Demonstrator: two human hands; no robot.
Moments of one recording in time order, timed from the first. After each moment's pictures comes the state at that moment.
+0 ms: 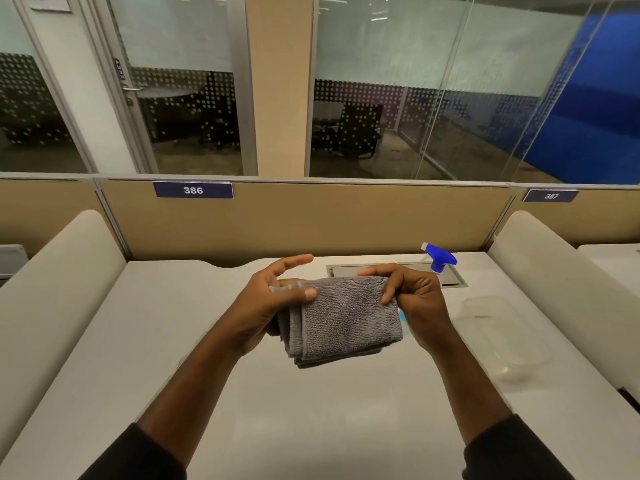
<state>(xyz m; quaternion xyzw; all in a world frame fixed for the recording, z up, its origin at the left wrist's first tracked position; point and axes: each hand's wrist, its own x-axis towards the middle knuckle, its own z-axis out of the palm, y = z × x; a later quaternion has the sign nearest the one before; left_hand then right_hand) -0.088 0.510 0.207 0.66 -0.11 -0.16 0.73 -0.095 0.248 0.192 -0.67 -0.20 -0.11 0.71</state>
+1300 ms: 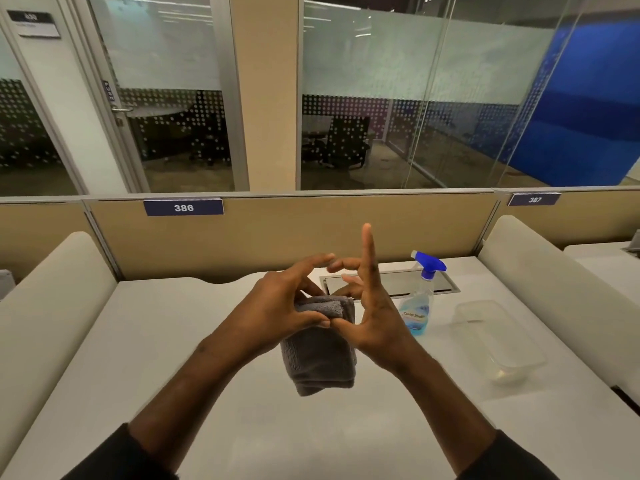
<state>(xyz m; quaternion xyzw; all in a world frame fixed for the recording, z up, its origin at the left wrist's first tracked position) -0.100 0.489 0.251 0.87 -0.28 0.02 0.41 -0.111 0.296 0.209 -0.84 -0.21 -0.15 0.48</state>
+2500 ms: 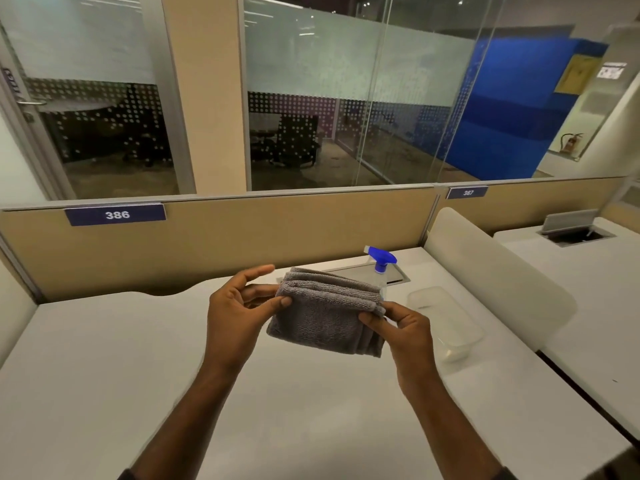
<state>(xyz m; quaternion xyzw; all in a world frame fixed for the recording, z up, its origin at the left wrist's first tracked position) -0.079 0.462 0.192 0.67 -0.16 0.08 0.72 -0.156 0.224 0.174 -0.71 0.07 -0.24 0.66</state>
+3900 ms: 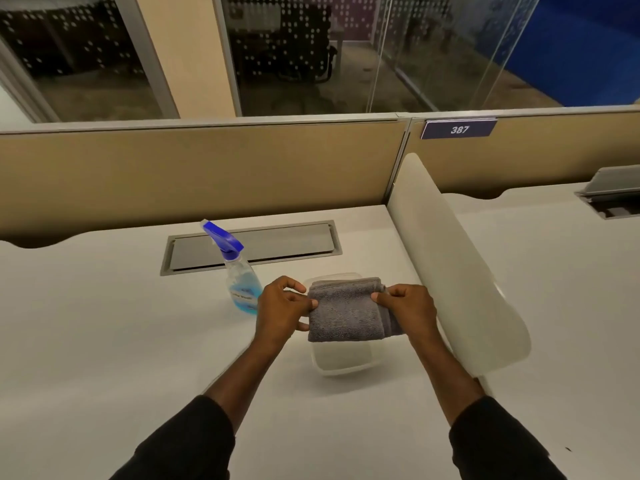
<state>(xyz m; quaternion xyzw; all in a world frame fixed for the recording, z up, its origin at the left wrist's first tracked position) 0.005 -0.008 0.062 0.76 0.11 -0.11 0.63 -0.020 -0.239 0.061 -0.85 0.26 0.00 0.46</state>
